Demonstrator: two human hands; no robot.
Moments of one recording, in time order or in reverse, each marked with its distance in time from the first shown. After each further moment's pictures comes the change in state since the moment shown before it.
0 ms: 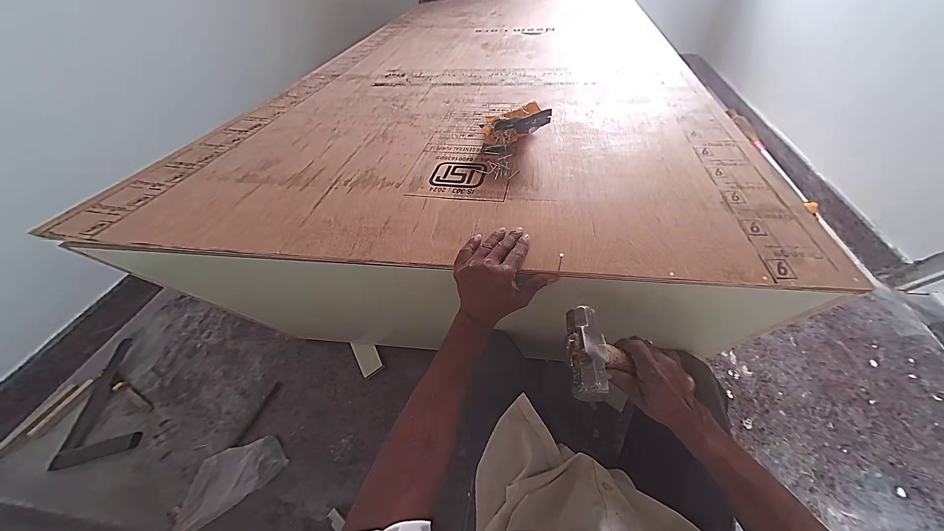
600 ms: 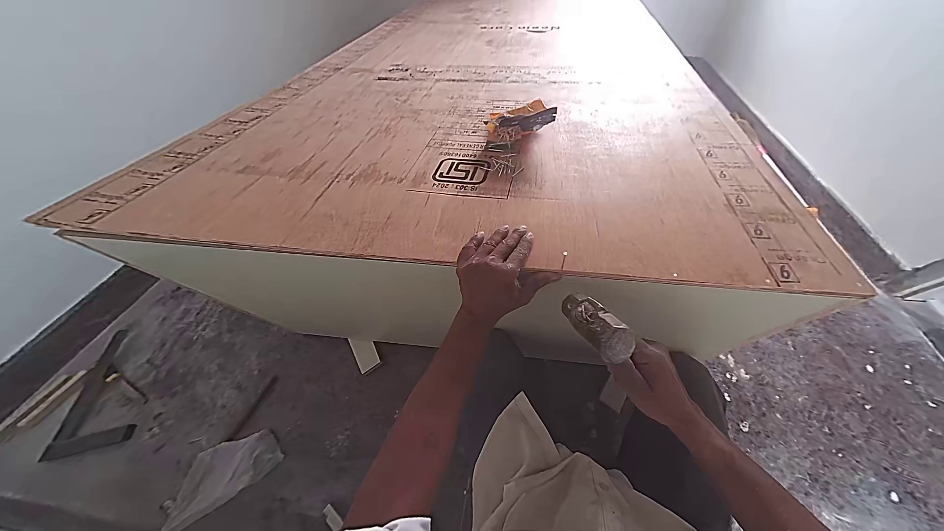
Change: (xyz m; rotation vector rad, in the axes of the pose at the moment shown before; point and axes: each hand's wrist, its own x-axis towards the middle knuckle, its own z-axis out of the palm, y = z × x) left_hand -0.001 -0.001 0.002 0.002 0.006 0.007; right_hand 0.014 -0.009 0.000 0.495 -0.143 0.272
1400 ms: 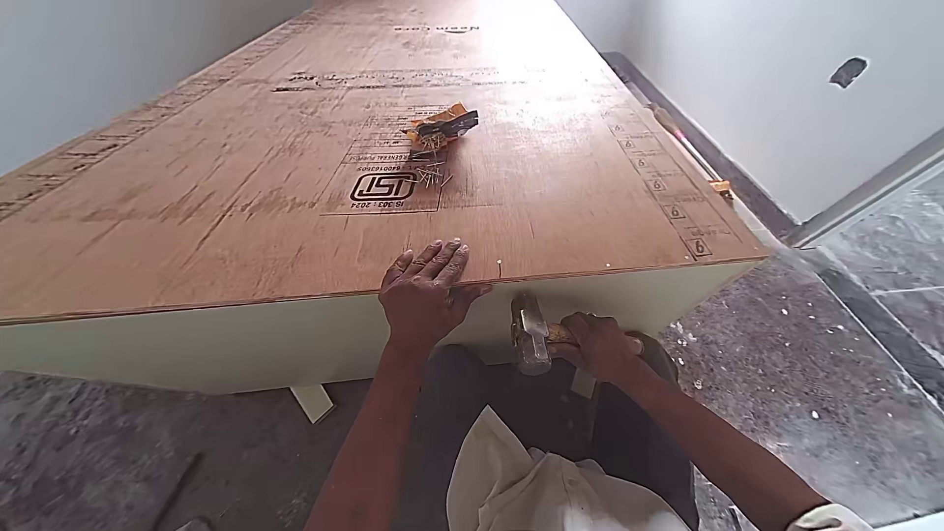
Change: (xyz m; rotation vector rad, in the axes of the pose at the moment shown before) left_hand -0.001 -0.010 -0.012 -0.092 -0.112 0.033; right_hand 0.010 0.037 -0.004 -0.532 0.049 -0.238
